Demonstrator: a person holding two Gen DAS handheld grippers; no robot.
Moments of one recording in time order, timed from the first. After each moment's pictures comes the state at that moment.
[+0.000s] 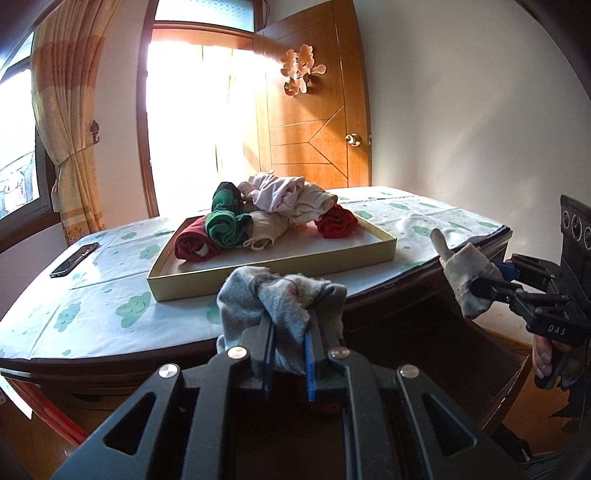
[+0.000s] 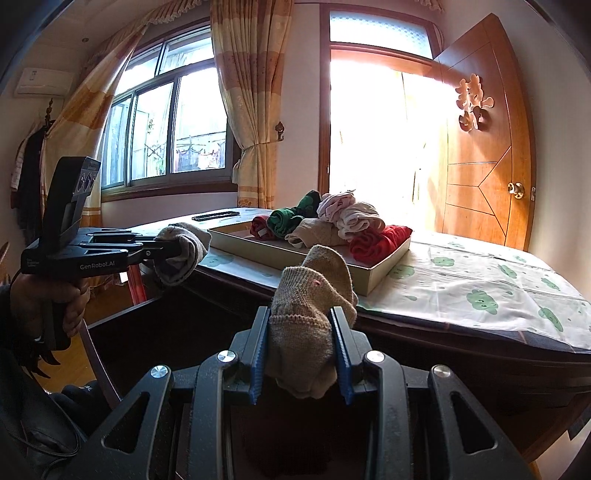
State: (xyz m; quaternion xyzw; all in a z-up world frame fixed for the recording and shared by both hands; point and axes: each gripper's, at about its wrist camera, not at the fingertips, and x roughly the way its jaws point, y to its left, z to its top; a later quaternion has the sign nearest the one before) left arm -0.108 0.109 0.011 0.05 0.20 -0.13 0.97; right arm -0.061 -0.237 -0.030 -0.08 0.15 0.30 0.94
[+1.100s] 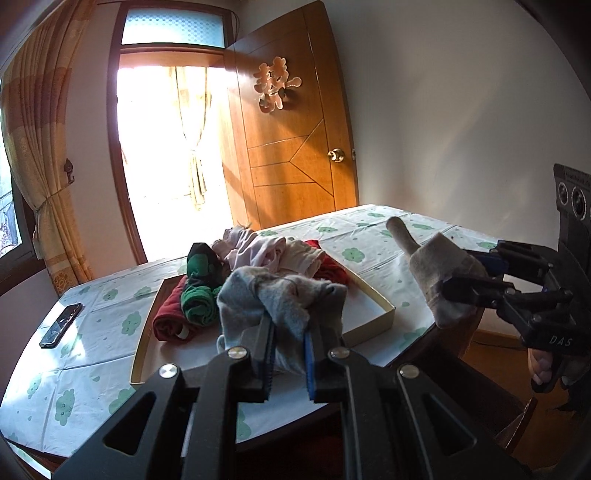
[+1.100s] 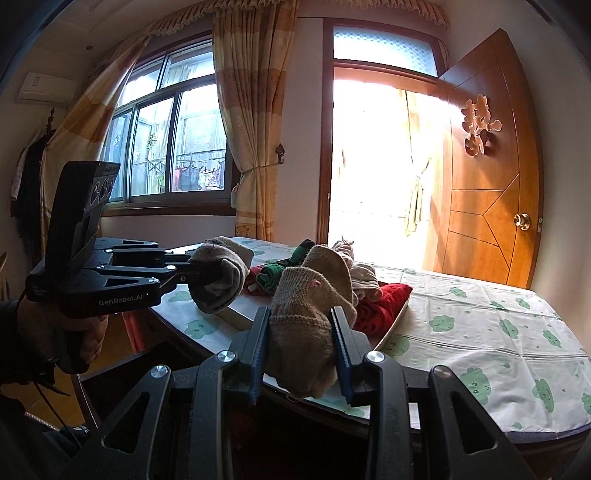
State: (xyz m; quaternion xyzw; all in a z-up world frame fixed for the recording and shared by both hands) left arm -0.050 0.070 0.069 0.09 0.18 -0.16 0.97; right arm -0.015 -0.218 0.027 -0.08 0.11 0.31 0.94
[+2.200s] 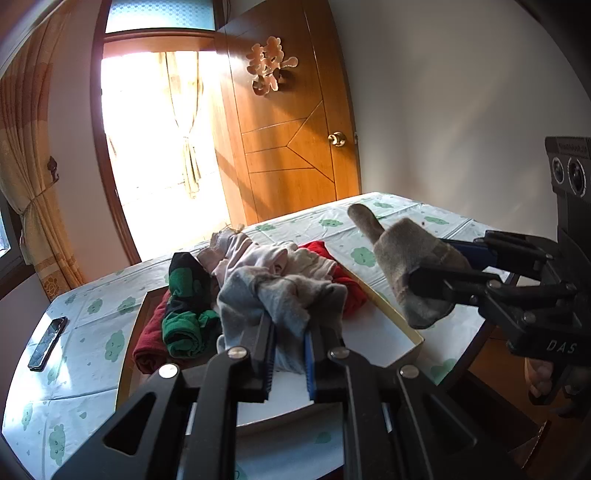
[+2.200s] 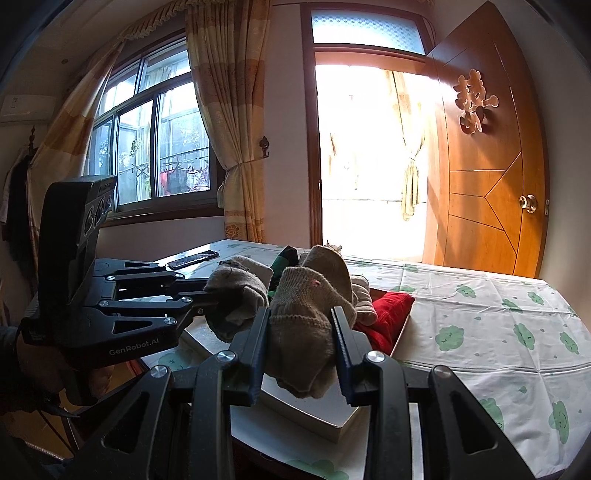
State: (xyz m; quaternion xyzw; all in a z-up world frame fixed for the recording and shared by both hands) left arm 0.016 0.048 0.072 0.10 0.21 -0.16 0.96; right arm 0.054 -0.205 0.043 -0.05 0.15 0.30 0.94
